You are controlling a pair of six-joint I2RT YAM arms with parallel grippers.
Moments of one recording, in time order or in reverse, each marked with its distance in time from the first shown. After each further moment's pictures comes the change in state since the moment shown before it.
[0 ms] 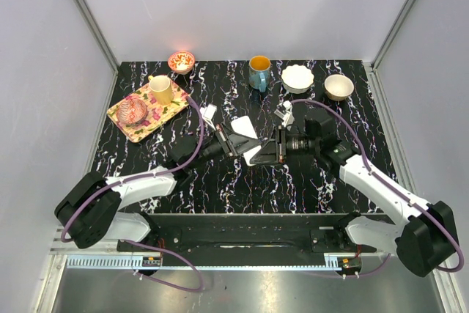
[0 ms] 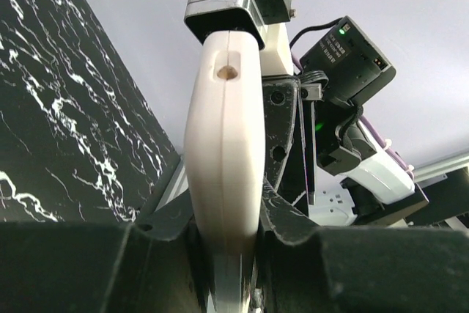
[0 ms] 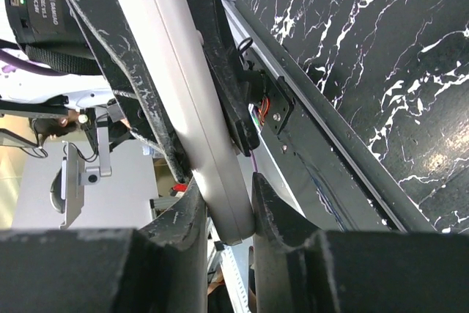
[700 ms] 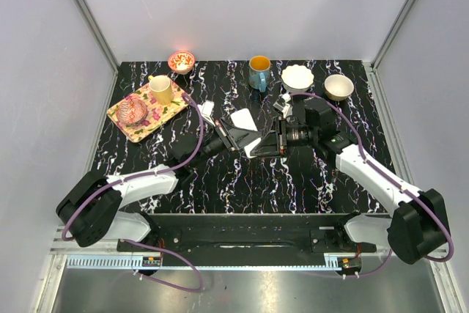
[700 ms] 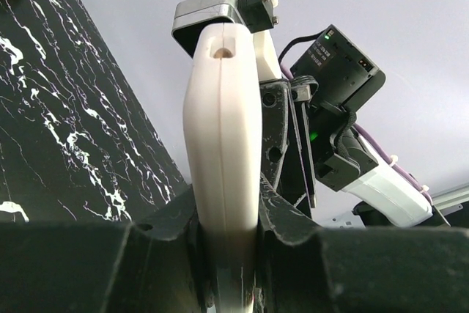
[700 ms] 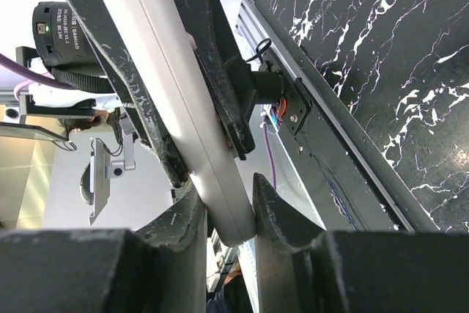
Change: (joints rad) left arm -0.005 0.017 0.040 -0.005 -0.114 0.029; right arm -0.074 0.099 0.083 0.022 -0.114 0.026
